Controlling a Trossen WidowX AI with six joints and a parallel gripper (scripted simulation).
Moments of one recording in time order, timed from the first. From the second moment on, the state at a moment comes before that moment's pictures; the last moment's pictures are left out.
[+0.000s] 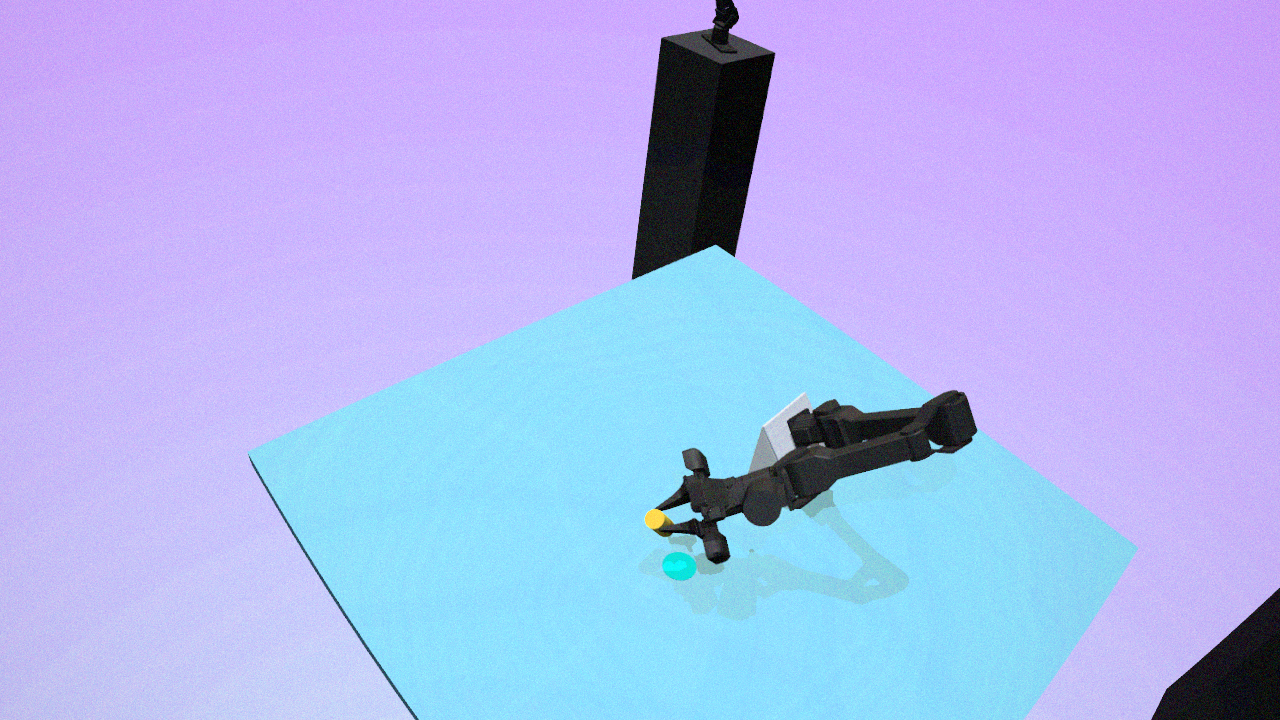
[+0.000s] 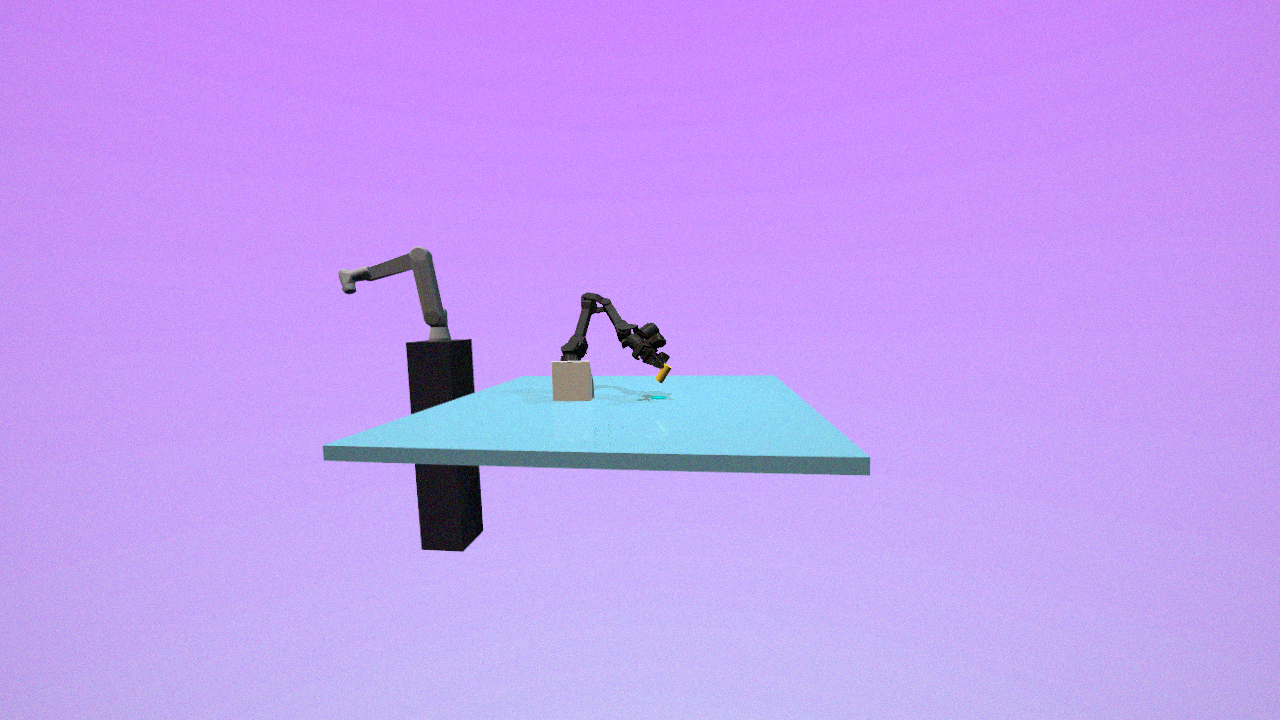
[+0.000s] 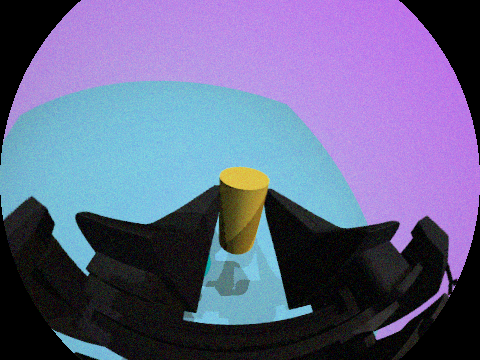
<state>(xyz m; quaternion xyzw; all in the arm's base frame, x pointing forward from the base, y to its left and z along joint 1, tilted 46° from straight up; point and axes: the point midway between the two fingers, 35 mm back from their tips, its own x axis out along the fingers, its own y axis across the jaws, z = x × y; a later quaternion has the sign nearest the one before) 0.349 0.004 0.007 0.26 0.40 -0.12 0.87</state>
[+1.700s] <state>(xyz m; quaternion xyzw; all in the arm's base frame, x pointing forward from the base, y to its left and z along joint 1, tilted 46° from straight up) 0.327 0.005 0.041 0.34 0.22 -0.15 0.90</state>
